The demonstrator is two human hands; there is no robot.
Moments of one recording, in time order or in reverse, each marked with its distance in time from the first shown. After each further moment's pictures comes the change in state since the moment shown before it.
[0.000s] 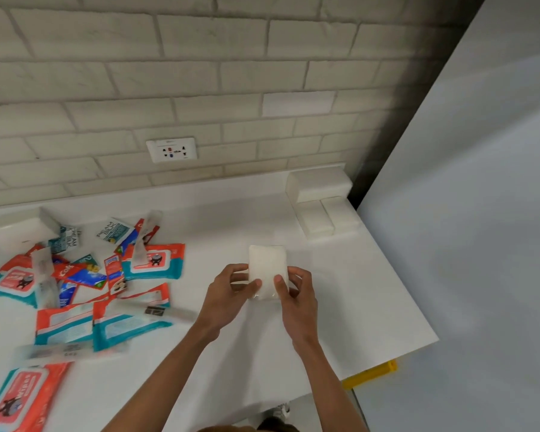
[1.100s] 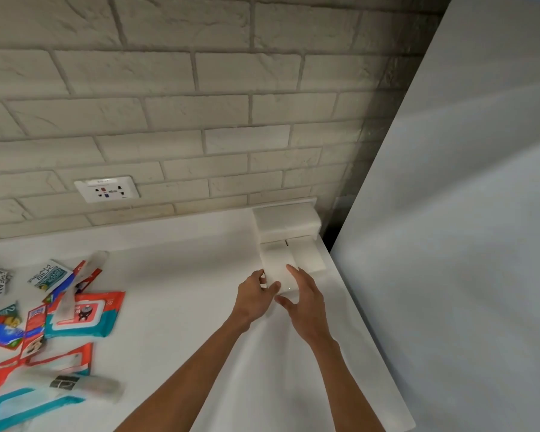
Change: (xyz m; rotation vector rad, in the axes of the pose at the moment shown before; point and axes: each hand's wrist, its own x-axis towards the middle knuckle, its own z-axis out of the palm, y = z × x) left_hand 0.161 0.069 0.182 0.129 0.021 0.039; right_hand 0.223 0.056 -0.114 -0.526 -0.229 -0.346
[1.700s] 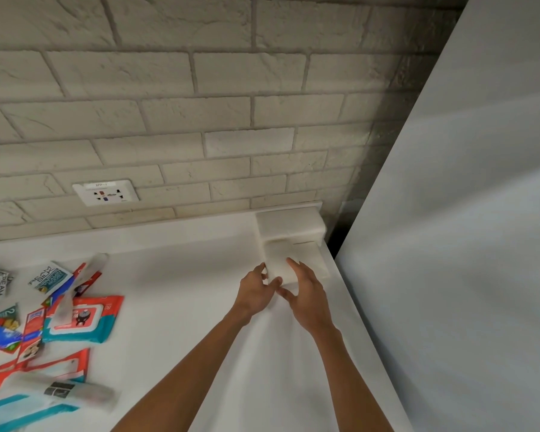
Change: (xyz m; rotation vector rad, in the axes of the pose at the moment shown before) left_hand 0.035 0.012 -0.001 0.072 0.003 -0.021; right_hand 0.050 0.012 0.000 -0.112 -0.055 -0.035
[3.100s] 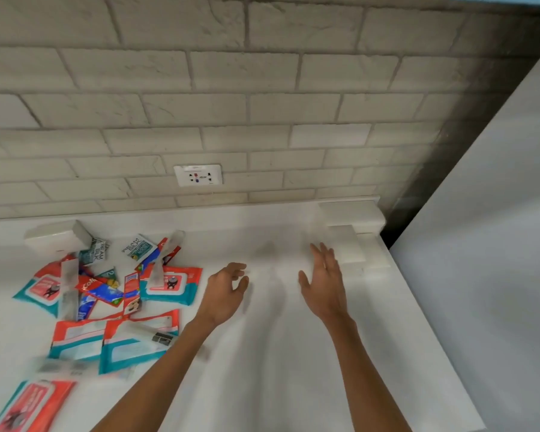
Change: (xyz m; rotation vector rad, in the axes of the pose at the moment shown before) left_hand -0.099 -0.115 -0.197 0.206 0.226 0.164; right_hand -0.037 -0.142 0.059 -0.199 0.006 0.001
